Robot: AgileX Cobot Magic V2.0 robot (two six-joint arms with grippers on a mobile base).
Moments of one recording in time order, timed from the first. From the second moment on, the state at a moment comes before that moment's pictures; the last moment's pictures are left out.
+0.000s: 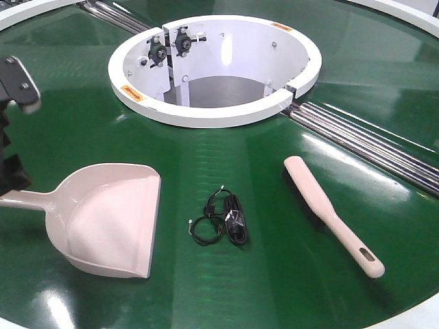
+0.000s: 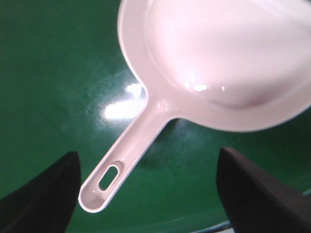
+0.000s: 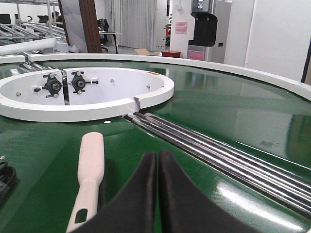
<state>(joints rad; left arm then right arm) -0.04 1.49 -1.35 -0.01 1.17 0.96 0.02 -0.01 0.03 -0.04 0.07 -0.02</state>
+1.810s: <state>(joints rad) -0.09 1.89 -1.35 0.21 1.09 1.36 0.02 -0.01 0.03 -0.04 0.07 -0.02</state>
